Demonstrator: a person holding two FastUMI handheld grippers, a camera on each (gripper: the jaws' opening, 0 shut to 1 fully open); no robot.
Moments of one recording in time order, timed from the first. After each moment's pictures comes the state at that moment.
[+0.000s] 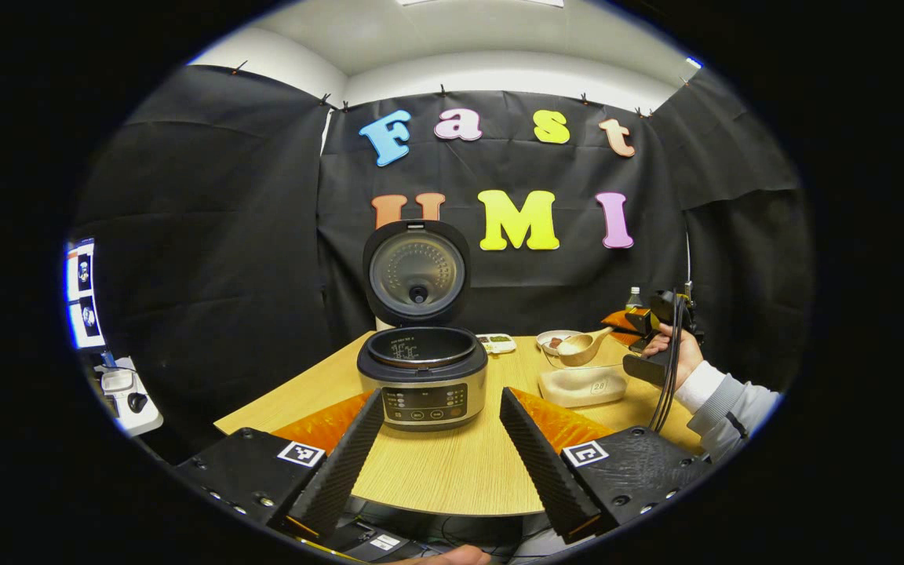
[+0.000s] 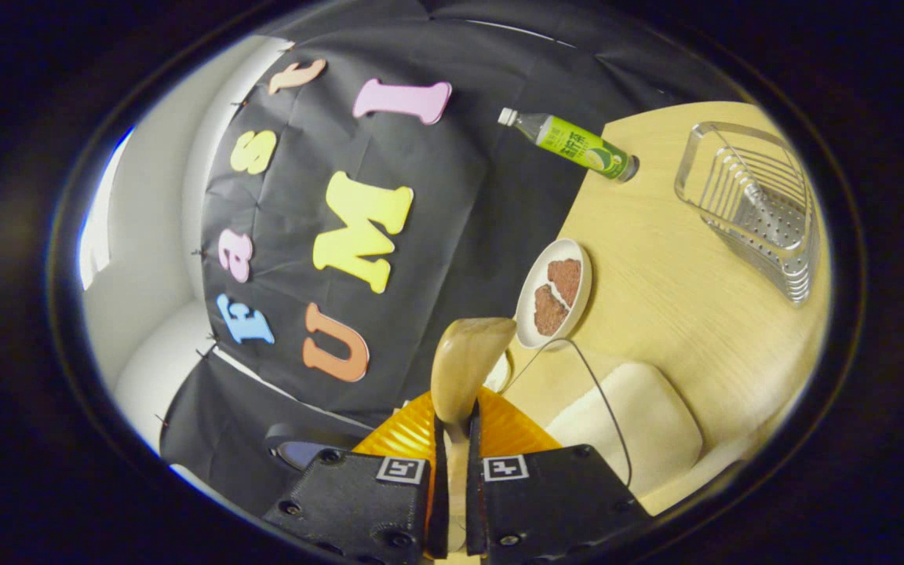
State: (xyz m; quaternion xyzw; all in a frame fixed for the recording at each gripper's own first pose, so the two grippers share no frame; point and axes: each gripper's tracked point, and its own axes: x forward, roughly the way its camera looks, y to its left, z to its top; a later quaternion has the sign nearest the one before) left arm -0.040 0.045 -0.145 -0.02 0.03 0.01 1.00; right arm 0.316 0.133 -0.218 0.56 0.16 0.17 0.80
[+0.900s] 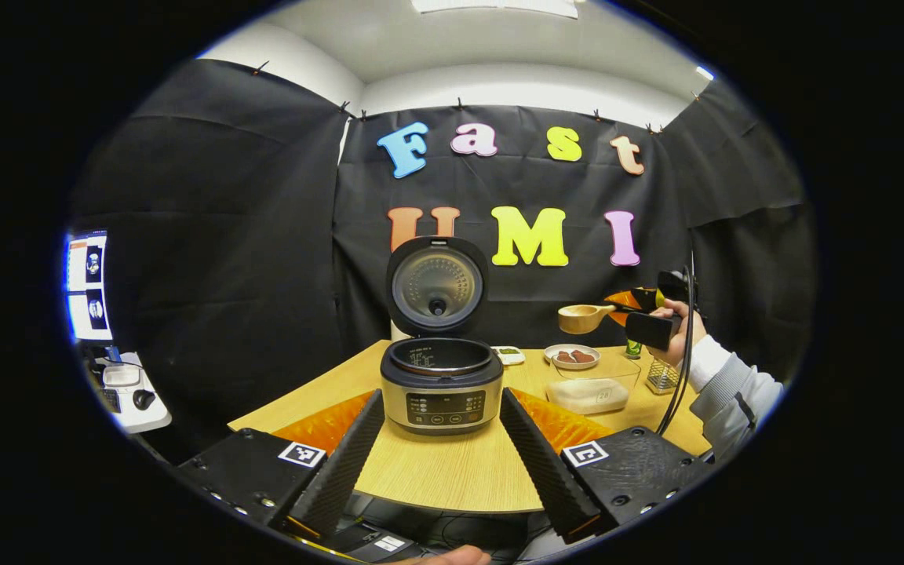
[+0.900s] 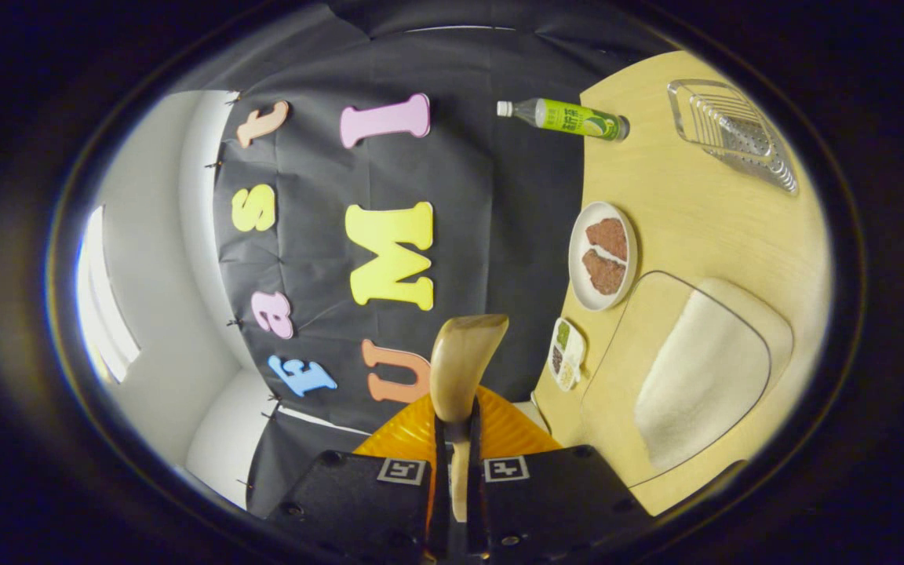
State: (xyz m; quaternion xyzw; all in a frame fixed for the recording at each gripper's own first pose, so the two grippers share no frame) left arm -0.072 0.083 -0.134 -0.05 0.00 0.03 1.00; right arm 0.291 0.196 -0.127 0.66 0.16 0.19 0.71
